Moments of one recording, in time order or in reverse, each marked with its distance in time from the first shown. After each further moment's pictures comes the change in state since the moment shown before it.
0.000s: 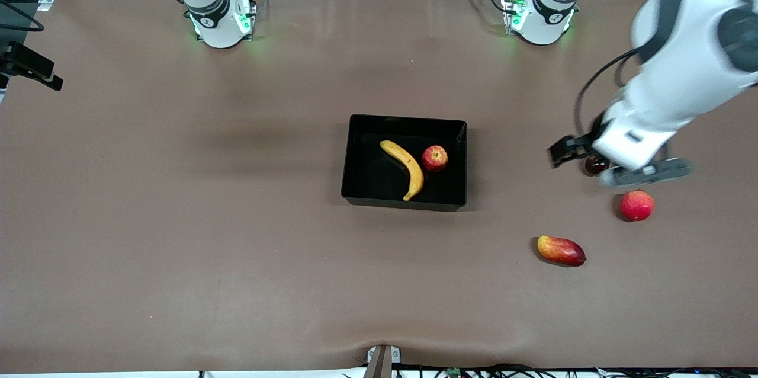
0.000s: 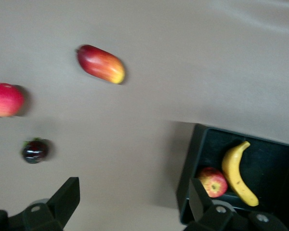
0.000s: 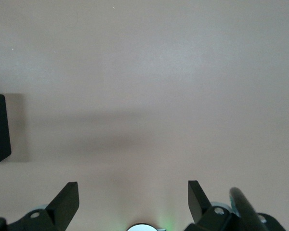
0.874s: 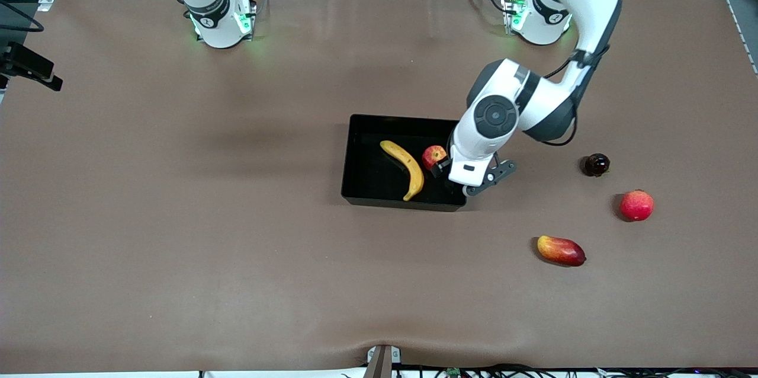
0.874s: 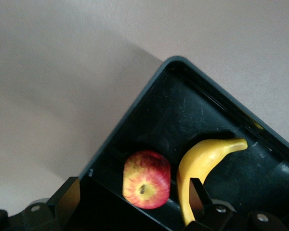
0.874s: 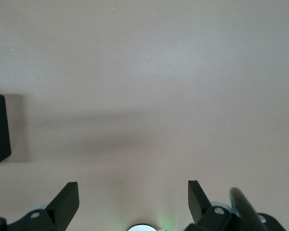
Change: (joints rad) left arm -0.281 0.265 -0.004 -0.148 0.001 0.269 -0.729; right arm -0.001 0.001 0.000 0.000 0.000 0.002 0.000
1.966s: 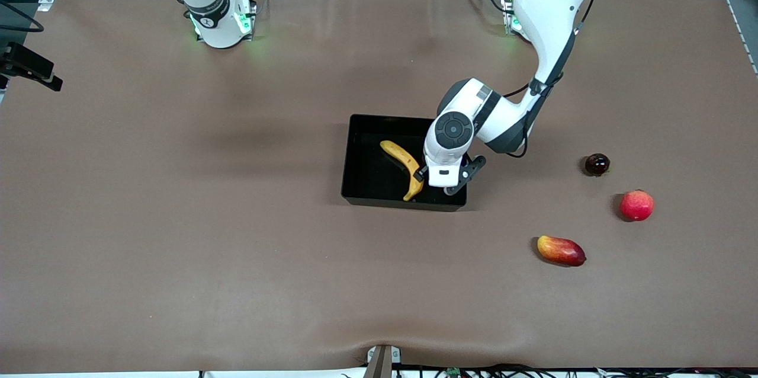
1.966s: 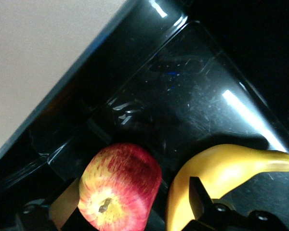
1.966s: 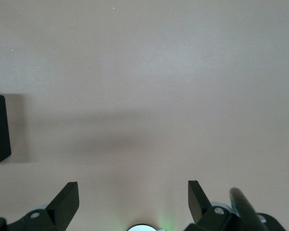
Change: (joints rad) left arm -0.068 0.138 0.001 0.000 0.028 0.084 -0.231; right arm 0.000 0.000 0.000 0.000 0.000 0.001 0.000
